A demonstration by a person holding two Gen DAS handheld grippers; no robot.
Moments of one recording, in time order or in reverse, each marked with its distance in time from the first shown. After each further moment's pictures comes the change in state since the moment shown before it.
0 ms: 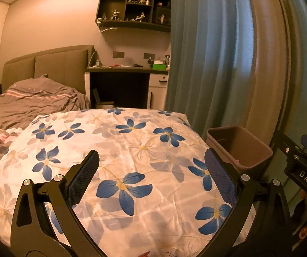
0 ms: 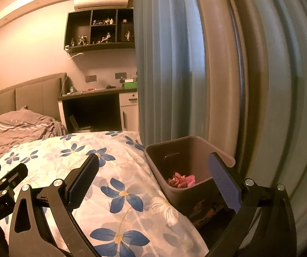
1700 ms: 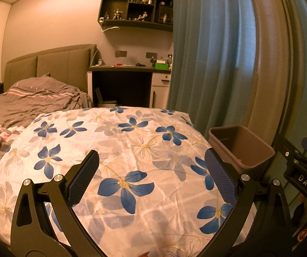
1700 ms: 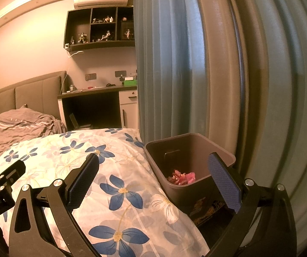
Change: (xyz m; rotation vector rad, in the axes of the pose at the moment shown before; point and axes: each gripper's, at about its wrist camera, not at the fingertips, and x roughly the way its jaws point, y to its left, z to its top) left arm 0.000 0.003 -0.002 -0.004 0.002 0.008; right arm 0.000 0.003 -0.006 -0.002 0.007 0.000
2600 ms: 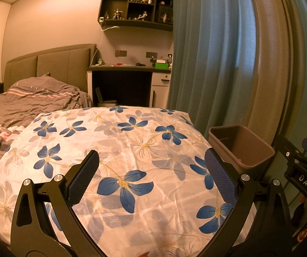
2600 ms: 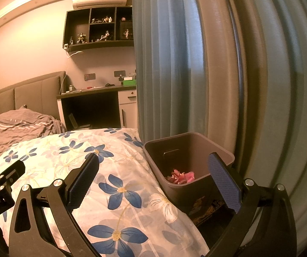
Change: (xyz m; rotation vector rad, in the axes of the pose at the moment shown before) left arm 0.000 0.000 0.000 0.000 0.001 0.000; right arm 0.000 -0.002 0.000 0.001 0.001 -0.002
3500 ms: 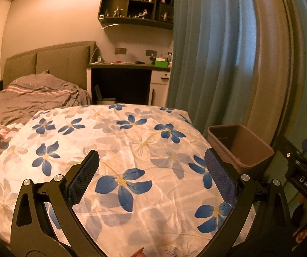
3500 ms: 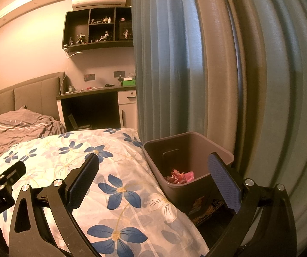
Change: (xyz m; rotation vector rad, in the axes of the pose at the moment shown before) left arm 0.000 0.002 -0.004 -0.014 0.014 -0.013; right arm 0.001 -0.002 0.000 0.000 0.000 0.001
